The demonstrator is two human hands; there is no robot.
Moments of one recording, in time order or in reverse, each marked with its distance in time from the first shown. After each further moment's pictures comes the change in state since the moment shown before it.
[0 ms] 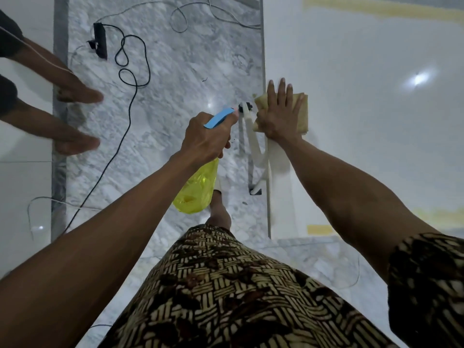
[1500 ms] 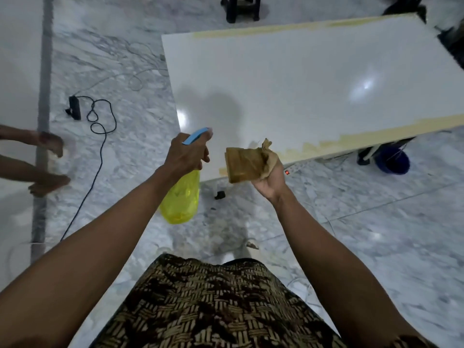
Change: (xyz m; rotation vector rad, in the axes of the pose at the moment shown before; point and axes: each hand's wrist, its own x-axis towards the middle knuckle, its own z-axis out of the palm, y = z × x) left_hand -0.263 0.007 0.170 0.047 -0.060 0.246; right_hand -0.402 0.175 -0.056 2.431 -0.086 0.510
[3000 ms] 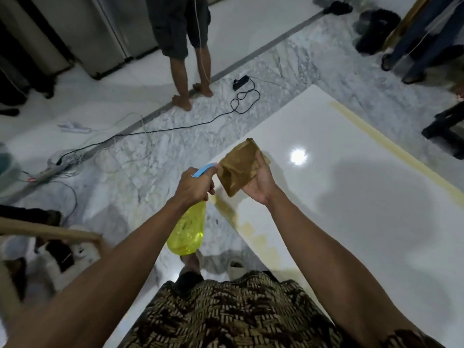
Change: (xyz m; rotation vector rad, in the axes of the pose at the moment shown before) left_hand 0.012 0.058 0.151 -0.403 0.873 -0.564; right_hand 0.182 -0.090 0.090 -0.724 -0.734 0.875
